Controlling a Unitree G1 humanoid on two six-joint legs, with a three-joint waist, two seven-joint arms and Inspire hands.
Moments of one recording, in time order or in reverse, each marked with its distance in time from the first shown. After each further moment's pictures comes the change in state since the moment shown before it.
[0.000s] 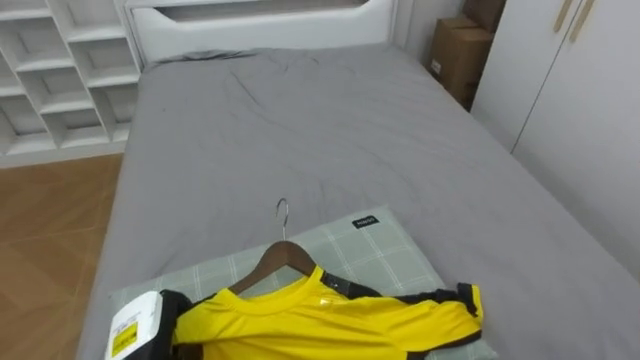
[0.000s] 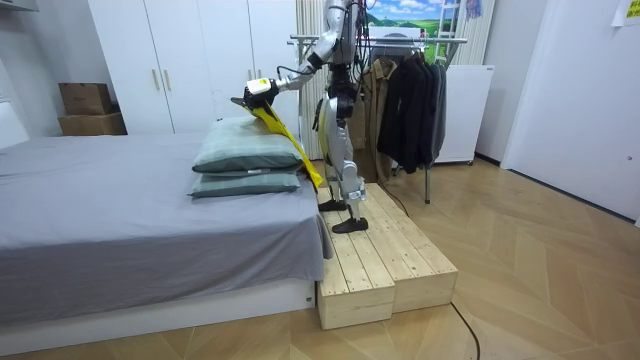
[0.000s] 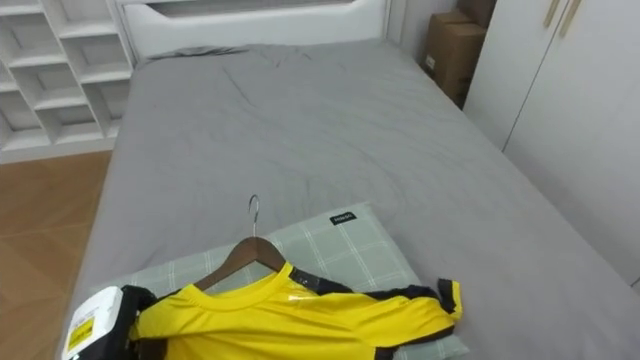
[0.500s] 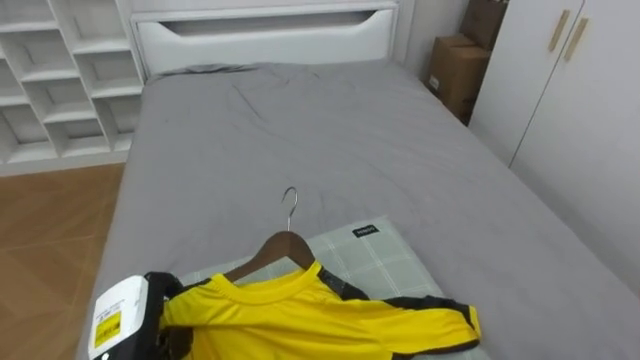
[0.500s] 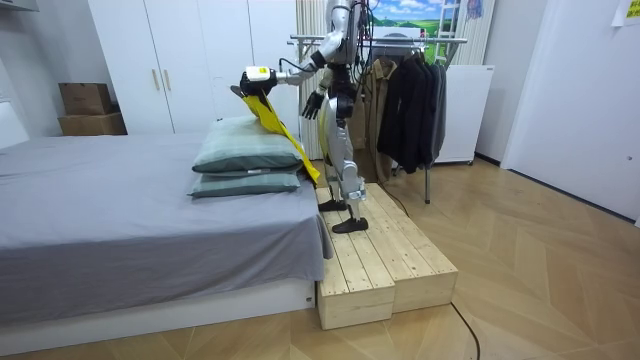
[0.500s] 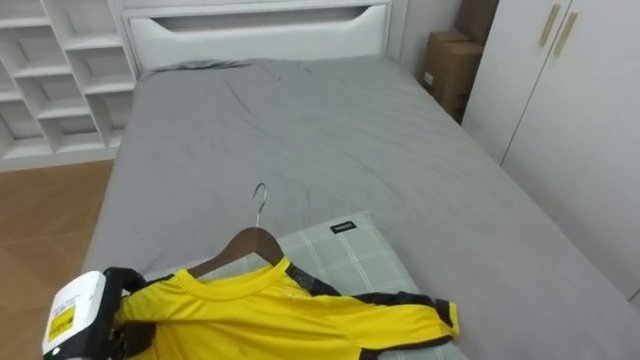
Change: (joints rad) left arm 0.067 0.038 0.001 -0.173 0.003 -0.027 0.054; right arm -0.001 -0.052 -0.102 -0.214 -0.286 -0.032 -0.235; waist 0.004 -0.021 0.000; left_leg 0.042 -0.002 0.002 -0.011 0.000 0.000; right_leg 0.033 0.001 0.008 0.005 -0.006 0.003
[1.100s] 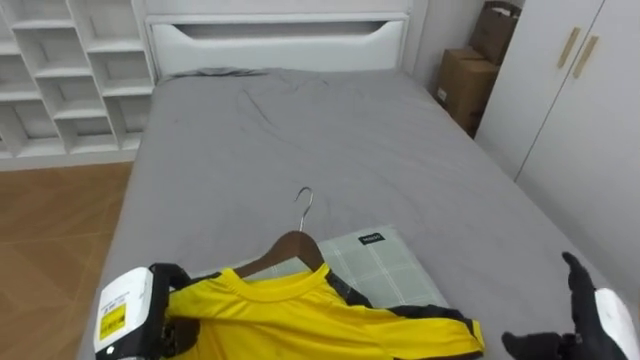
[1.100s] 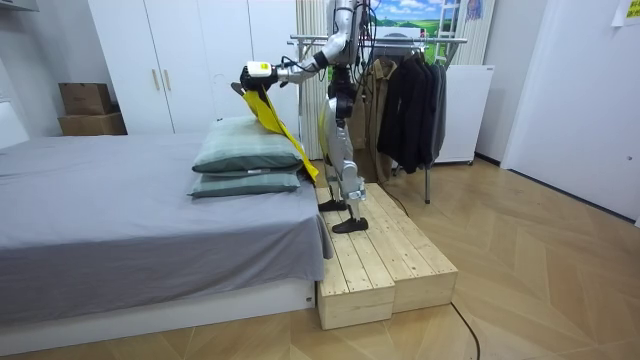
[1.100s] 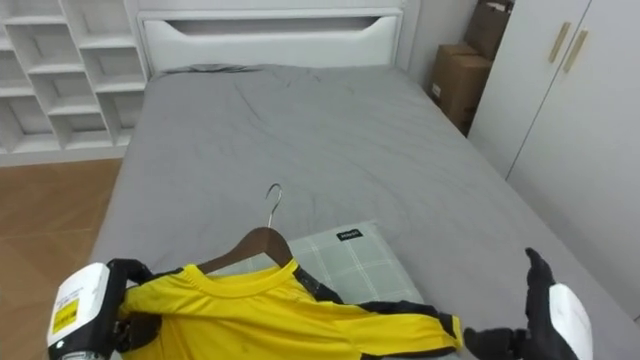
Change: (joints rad) left arm 0.025 -0.009 0.001 -0.121 0.014 0.014 -0.006; right arm 0.079 0.016 -0.020 -0.709 -0.368 -0.024 -0.256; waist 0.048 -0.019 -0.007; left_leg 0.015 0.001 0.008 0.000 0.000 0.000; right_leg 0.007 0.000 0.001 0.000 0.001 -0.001
